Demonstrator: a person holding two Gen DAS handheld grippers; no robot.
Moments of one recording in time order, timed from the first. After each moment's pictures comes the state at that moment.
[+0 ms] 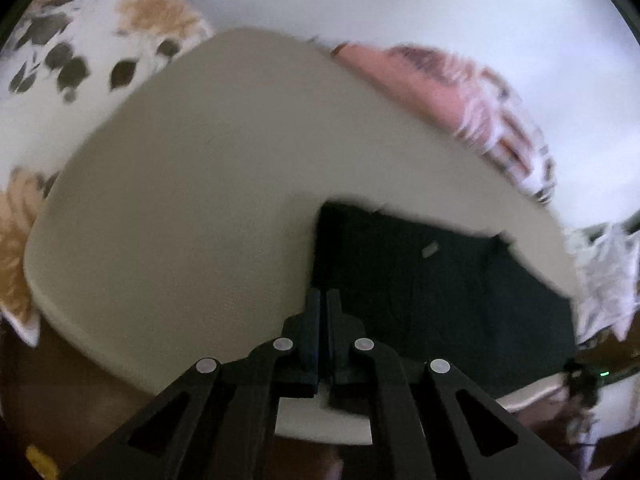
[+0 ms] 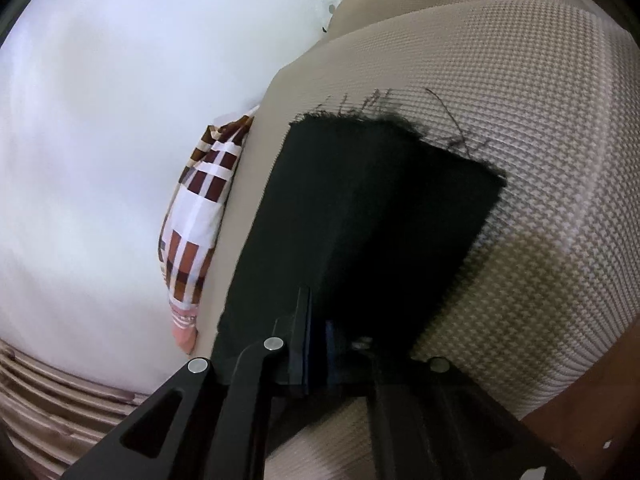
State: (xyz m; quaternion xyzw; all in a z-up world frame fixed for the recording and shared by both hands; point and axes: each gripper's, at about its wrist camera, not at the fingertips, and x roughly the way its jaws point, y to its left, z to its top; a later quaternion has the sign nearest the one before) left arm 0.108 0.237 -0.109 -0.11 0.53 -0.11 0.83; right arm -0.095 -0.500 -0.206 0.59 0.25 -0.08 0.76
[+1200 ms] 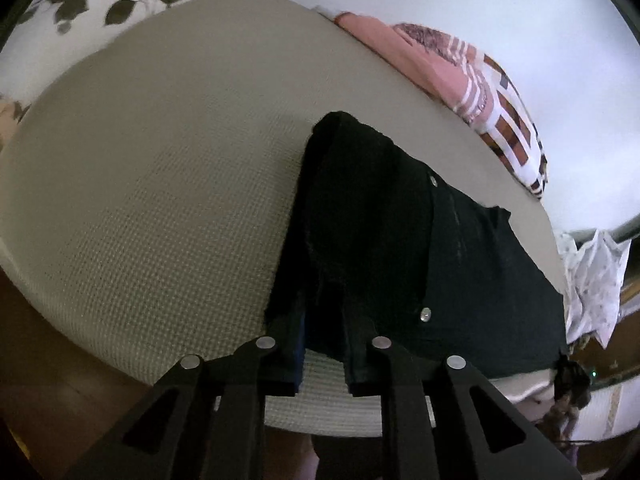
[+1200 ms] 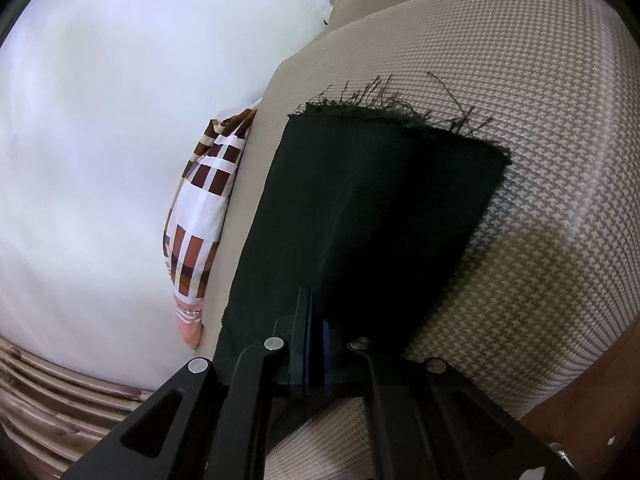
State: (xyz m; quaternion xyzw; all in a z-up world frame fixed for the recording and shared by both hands) left arm 0.081 0.220 -0.152 -0.17 0.54 -0.13 0.82; right arm -0.093 -0.499 -0.208 0.60 0.25 -0.07 0.76
